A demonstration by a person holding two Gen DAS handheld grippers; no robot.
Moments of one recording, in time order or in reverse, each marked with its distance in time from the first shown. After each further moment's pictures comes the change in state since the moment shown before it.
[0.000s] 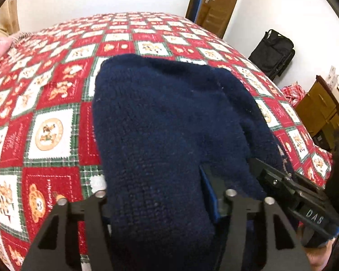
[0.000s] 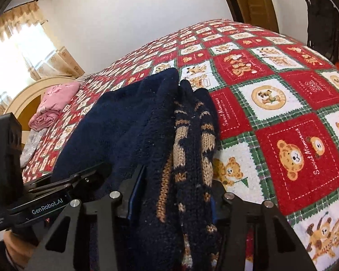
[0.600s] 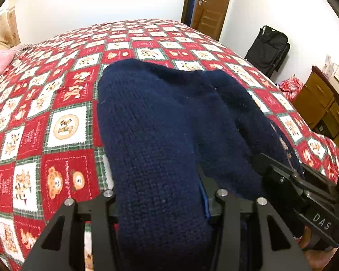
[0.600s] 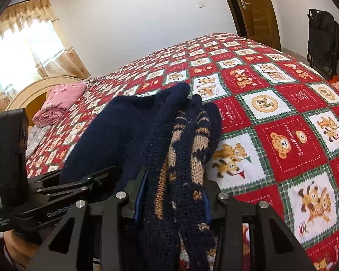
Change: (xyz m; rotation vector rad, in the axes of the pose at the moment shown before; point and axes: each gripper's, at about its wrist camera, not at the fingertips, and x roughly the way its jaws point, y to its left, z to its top) left arm -0.033 -0.016 -0.021 0.059 -0.027 0.035; right arm -0.052 0.036 -0.027 -0.056 -0.067 -0.005
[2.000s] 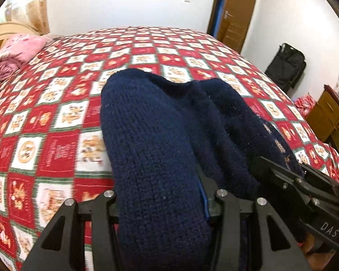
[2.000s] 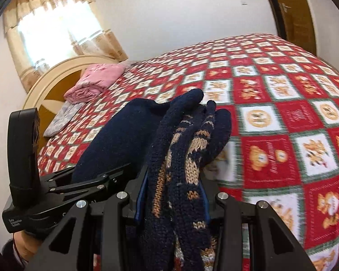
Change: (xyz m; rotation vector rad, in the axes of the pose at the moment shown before) left arm -0.070 0.081 -0.043 -0.128 -0.061 0.095; right arm 0.014 0.140 -0.025 -0.143 0.066 0.187
